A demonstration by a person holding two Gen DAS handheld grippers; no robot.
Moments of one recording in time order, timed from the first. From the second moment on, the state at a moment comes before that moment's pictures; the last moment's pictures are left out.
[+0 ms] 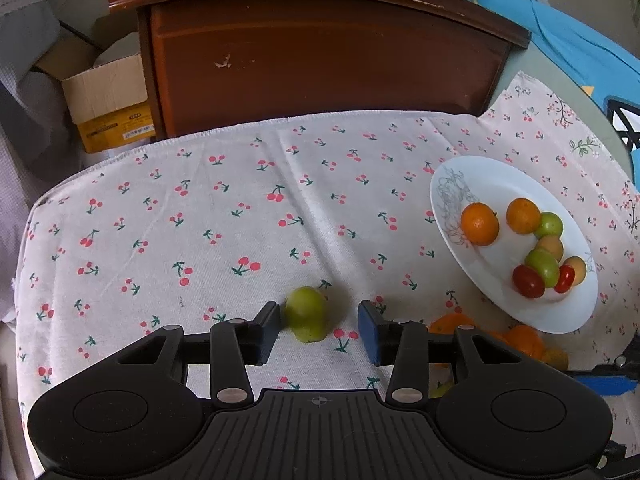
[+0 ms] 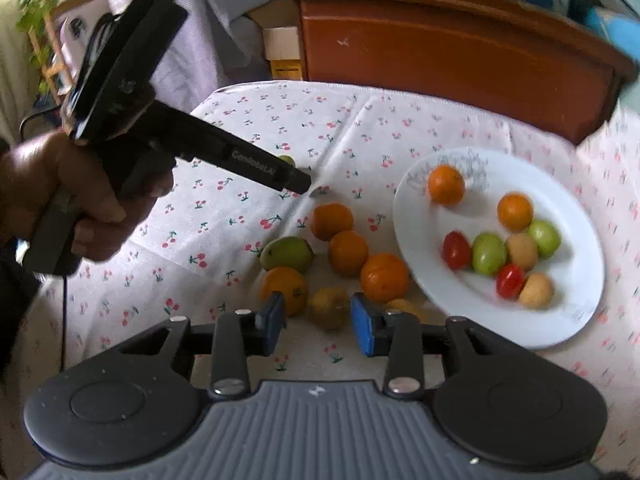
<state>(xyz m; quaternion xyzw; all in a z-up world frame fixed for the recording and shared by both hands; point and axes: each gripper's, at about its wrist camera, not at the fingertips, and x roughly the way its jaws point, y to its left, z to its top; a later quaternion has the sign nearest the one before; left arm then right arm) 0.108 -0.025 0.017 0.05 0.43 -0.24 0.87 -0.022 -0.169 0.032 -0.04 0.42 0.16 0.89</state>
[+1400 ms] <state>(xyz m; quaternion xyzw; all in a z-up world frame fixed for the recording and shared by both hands) 0.069 0.003 0.074 0.02 0.39 -0.25 0.89 -0.028 -0.154 0.049 -0.03 0.37 0.14 0.92</state>
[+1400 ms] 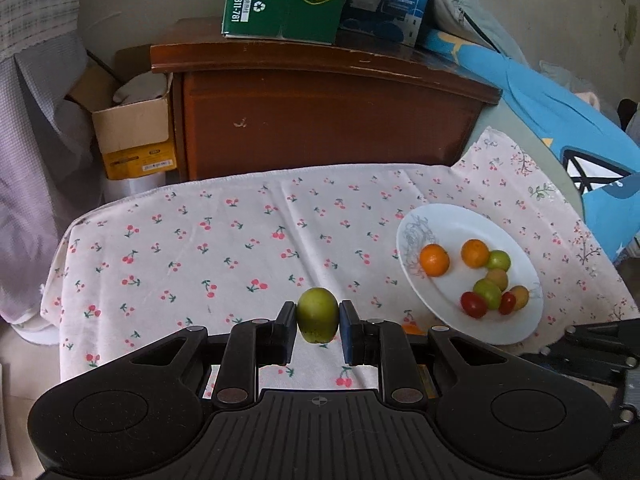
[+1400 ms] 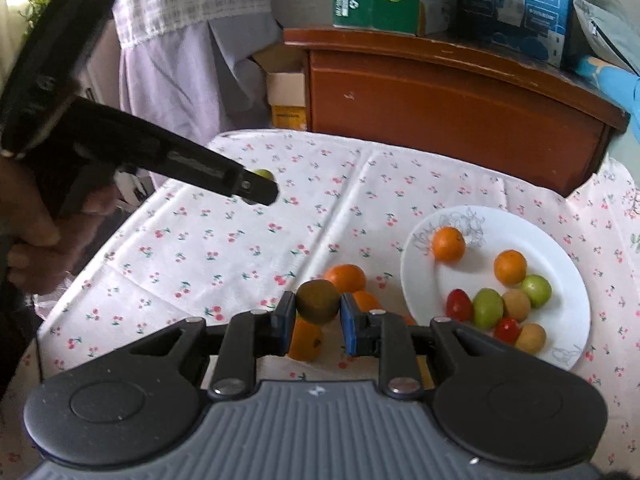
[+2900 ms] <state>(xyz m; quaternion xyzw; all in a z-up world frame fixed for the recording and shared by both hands) 0.078 -0.112 0.050 -0.01 0.39 -0.35 0.85 0.014 -0.284 0.047 0.16 0.38 -0.12 0.90</state>
